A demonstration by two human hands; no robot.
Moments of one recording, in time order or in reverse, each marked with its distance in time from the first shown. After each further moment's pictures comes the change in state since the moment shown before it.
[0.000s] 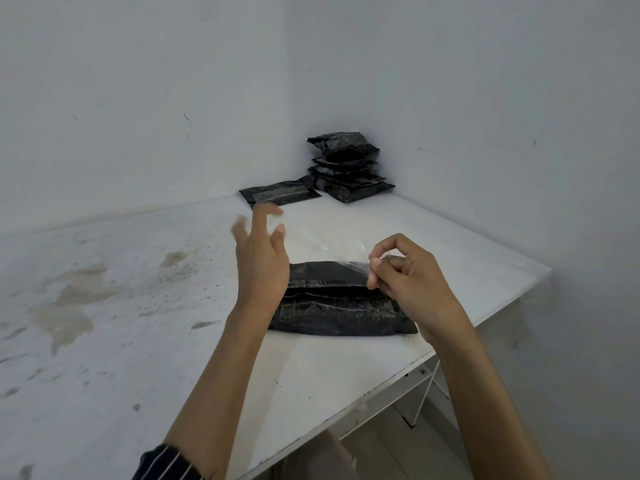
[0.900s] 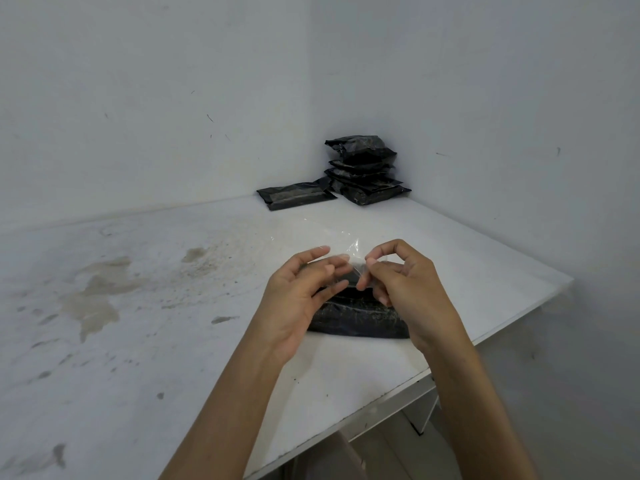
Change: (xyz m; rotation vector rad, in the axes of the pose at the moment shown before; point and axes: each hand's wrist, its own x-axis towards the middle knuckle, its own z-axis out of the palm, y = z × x) left_hand -0.043 0.005 -0.012 -0.938 -0.343 -0.434; right_hand -0.009 -0.019 0.029 0.128 -0.006 0.098
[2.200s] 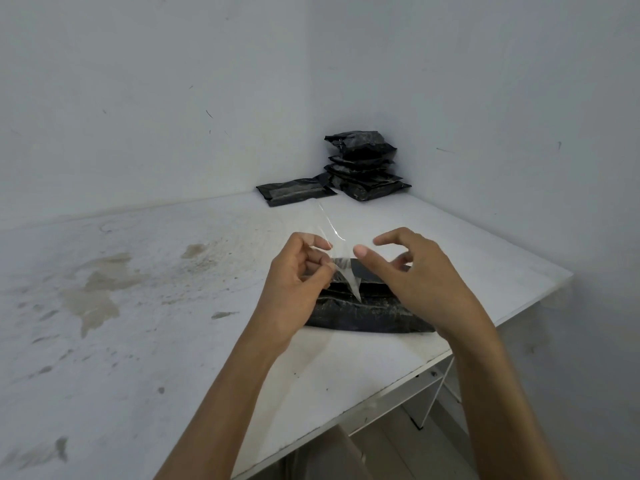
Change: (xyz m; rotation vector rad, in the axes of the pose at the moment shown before) left_hand -0.002 0.004 -0.001 0.588 -0.001 0.310; right_hand -0.008 -0.019 -0.011 -0.569 0.003 -0.058
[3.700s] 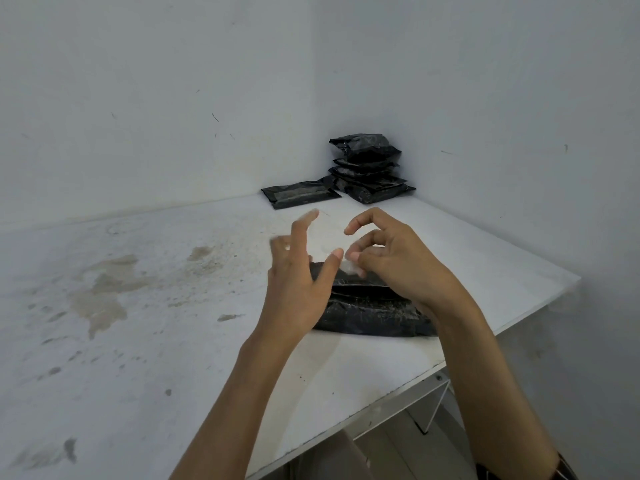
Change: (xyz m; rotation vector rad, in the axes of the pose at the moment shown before) left_hand 0.006 -0.003 -0.003 0.505 0.112 0.123; right_hand 0.032 -0.005 0.008 0.320 -0.204 -0.138
